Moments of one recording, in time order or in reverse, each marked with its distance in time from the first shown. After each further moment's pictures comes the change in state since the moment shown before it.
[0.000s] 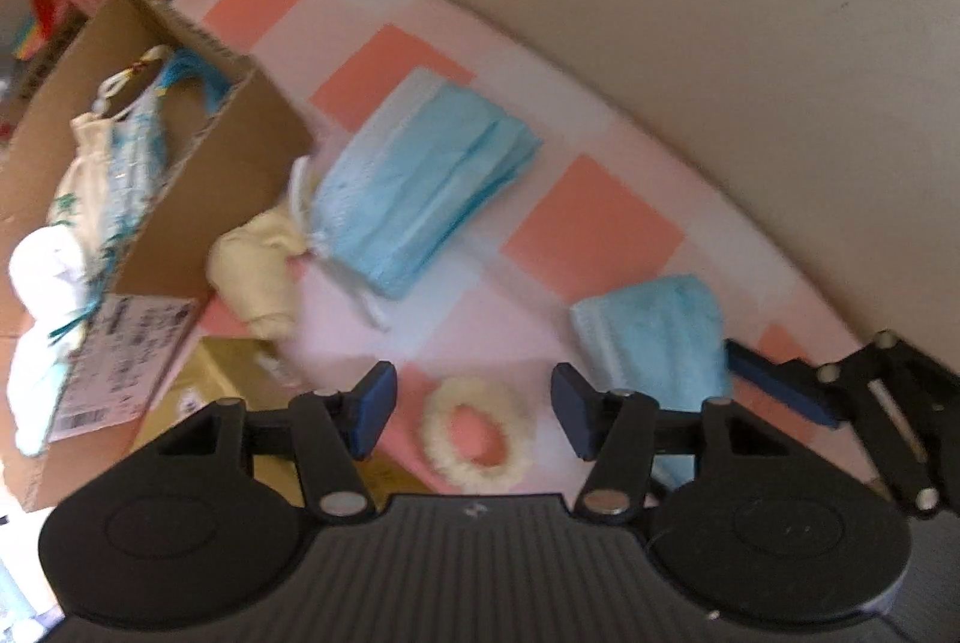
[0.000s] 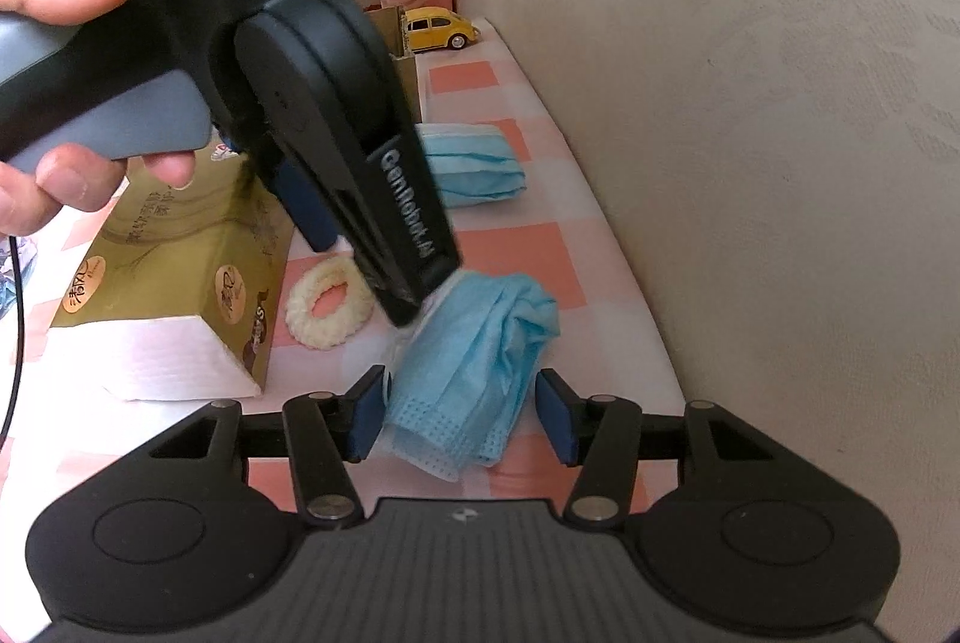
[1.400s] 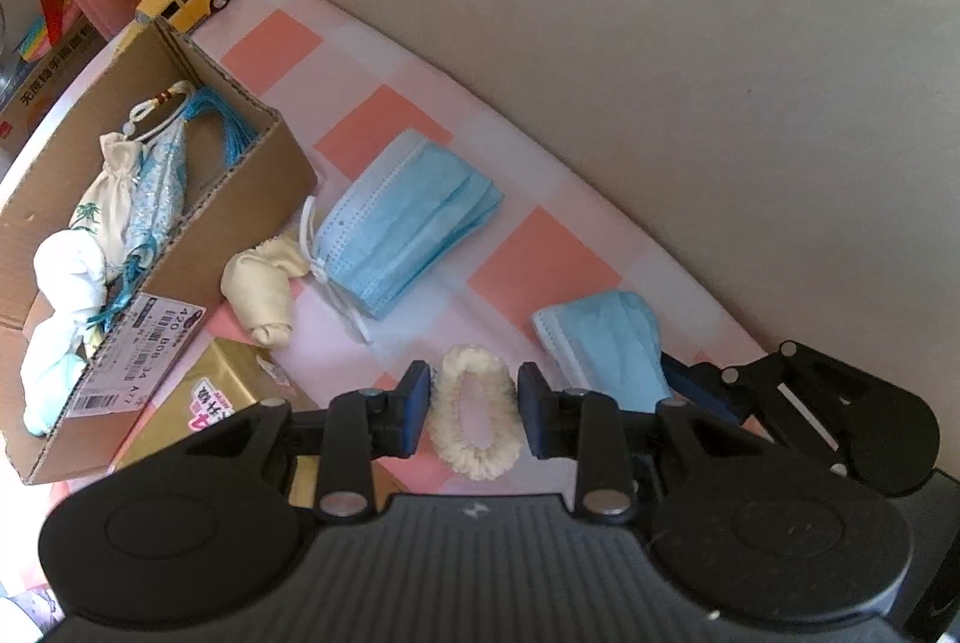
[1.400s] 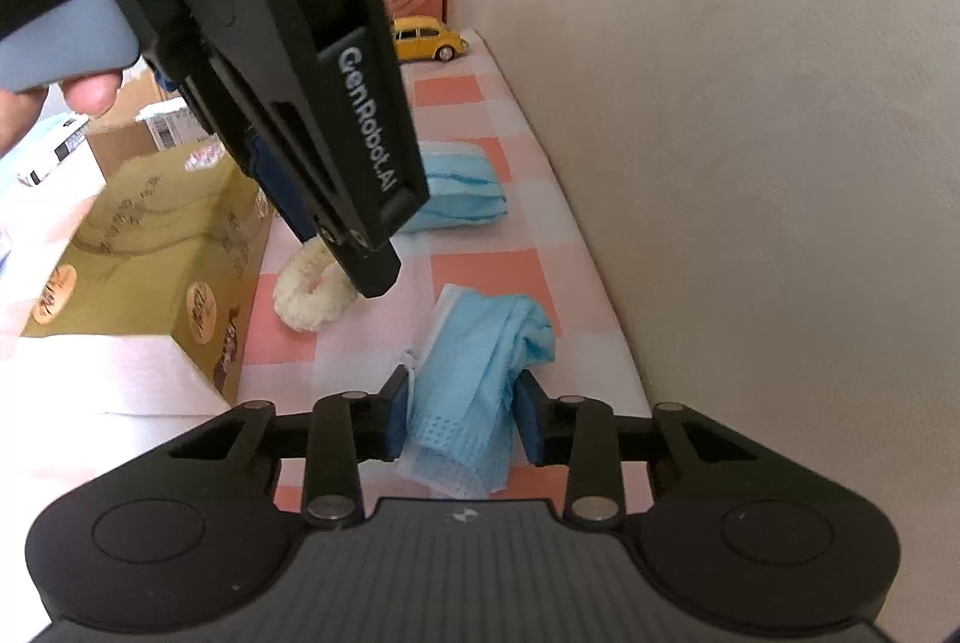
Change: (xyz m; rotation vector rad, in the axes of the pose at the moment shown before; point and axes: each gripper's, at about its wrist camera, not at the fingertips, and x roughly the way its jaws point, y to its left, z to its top) left arm -0.048 -0.006 -0.018 -0.045 -0.102 -0.071; right arm -0.006 0.011 0.005 -0.038 -0.018 -0.053
